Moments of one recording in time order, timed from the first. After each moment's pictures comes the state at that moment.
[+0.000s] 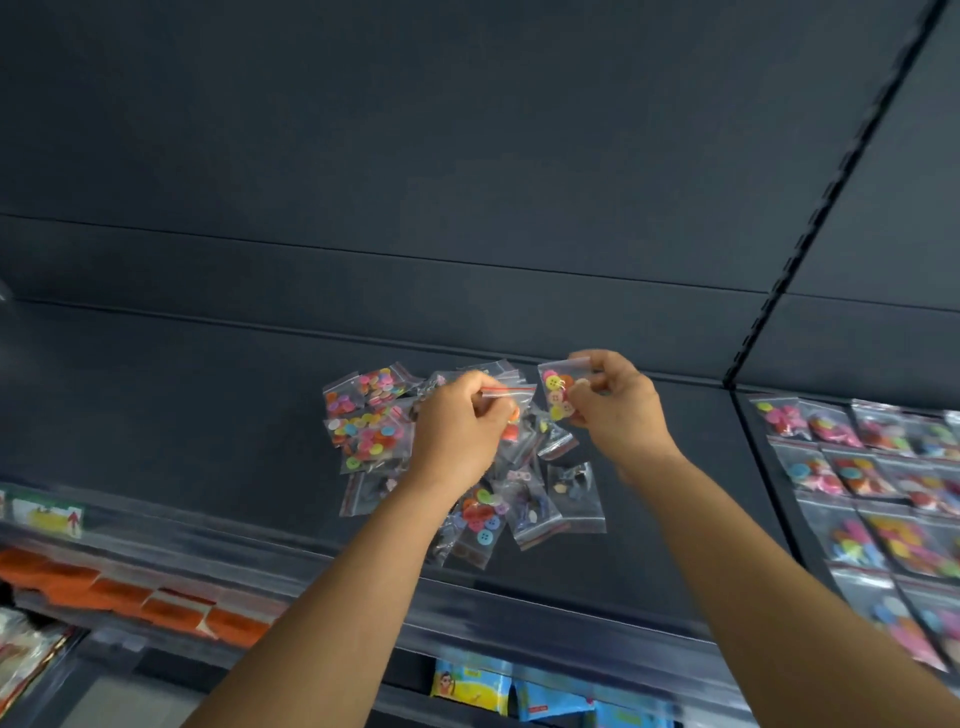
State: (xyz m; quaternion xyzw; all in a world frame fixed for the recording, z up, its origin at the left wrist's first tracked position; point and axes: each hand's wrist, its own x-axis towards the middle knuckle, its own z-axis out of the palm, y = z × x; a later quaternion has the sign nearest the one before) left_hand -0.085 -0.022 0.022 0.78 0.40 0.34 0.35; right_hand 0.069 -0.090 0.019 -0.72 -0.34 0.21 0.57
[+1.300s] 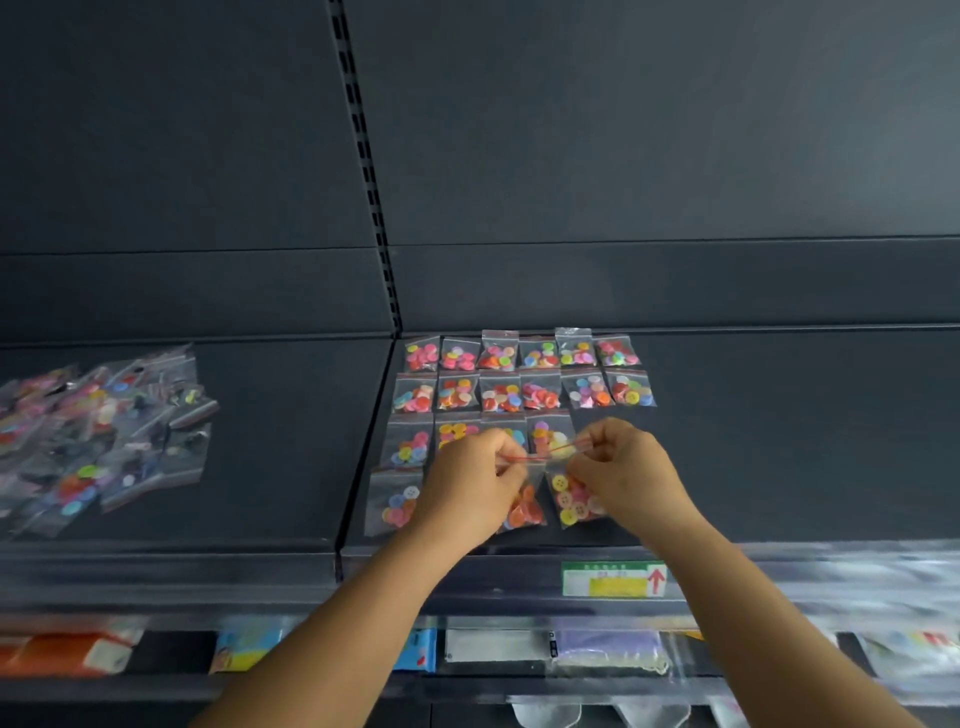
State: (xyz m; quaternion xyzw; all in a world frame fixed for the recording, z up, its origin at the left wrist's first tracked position) left_hand 0.176 -0.335 0.000 0.87 0.31 0.15 0.35; right_hand 0.298 -0.445 -0.001 -0.83 -0.26 0.21 0.45
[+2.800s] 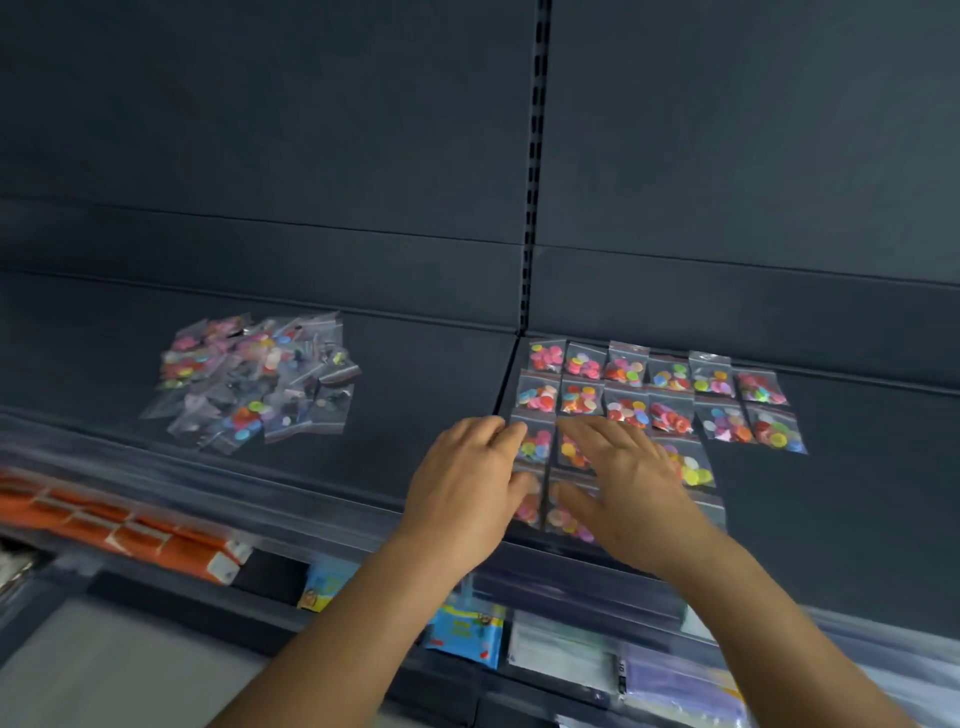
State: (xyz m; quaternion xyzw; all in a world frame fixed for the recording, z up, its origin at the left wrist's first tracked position) left_hand 0.080 -0.296 0.012 0.93 0.33 0.16 0.06; right_hand 0.224 -0.386 0.018 -0.78 -0.60 0.05 0.16
